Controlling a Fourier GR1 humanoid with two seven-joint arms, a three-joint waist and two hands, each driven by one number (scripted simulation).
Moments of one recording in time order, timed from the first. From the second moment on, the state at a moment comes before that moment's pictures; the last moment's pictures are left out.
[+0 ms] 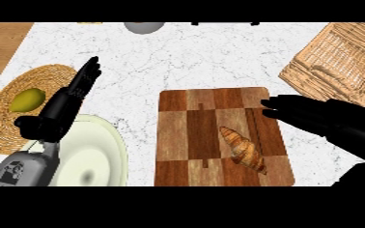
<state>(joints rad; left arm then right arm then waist) -0.19 0.41 -0.17 -1.54 0.16 0.00 -0.04 -0.23 -0.71 0.15 -1.97 0.26 0.75 -0.07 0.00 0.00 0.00</state>
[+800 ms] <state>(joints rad) -0.19 0.33 -0.11 -1.56 0.08 -0.06 0.00 -0.18 -0.49 0.25 -1.72 0.64 0.53 -0.35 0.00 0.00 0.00</state>
